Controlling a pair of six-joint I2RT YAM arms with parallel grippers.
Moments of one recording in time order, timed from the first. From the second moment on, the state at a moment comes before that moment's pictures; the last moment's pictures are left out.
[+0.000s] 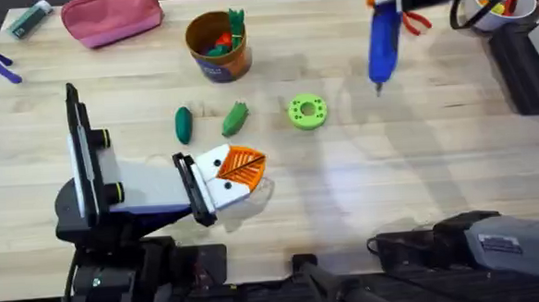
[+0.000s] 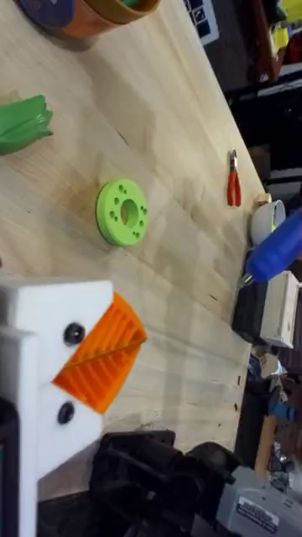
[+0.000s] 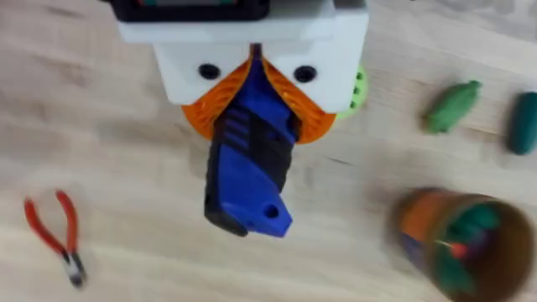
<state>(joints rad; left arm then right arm) -0.01 0.01 0.01 -0.13 1.16 0.06 0.20 1.40 1.40 -0.81 -0.04 0.03</state>
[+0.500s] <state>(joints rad) -0.01 0.01 0.01 -0.13 1.16 0.06 0.42 1.30 1.40 -0.58 -0.23 0.10</state>
